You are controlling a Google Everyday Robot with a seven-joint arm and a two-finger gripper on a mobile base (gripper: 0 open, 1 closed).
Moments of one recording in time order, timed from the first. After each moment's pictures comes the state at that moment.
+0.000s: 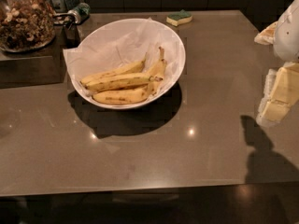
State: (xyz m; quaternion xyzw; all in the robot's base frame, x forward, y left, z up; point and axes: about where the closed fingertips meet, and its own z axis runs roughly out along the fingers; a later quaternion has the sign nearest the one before) arm 0.438 -0.217 0.976 -0.60 0.78 -0.03 0.16
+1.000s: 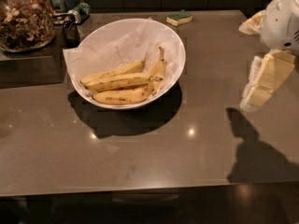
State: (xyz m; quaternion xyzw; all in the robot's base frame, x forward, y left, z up) arm 0.463 -0.193 0.986 -0.62 0.76 0.00 0.21
